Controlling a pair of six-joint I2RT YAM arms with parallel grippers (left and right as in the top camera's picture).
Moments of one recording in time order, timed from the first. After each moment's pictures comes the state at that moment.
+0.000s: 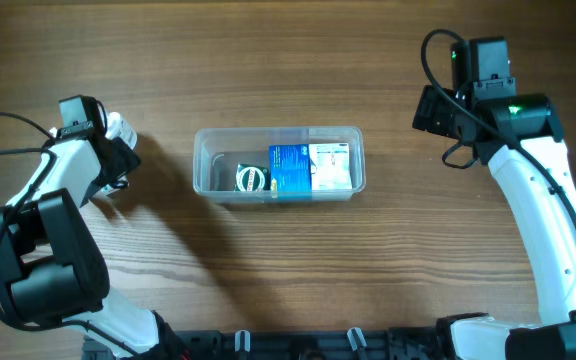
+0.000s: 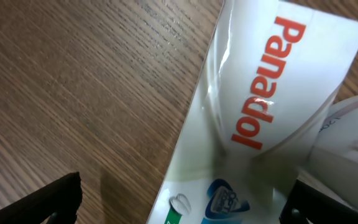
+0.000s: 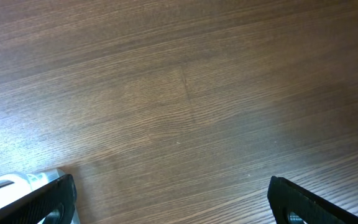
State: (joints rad) left arm 0.28 1.82 1.05 -0.53 -0.28 -0.42; right arm 0.14 1.48 1.40 -1.01 0.30 0.35
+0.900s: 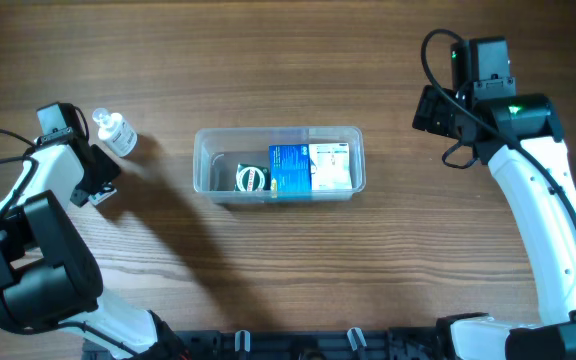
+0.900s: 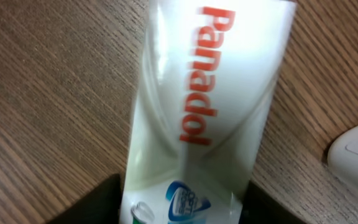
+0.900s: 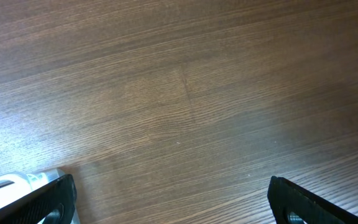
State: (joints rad) left arm 0.37 1.82 1.05 -0.54 -0.19 -0.41; right arm 0.14 1.48 1.40 -1.01 0.30 0.35
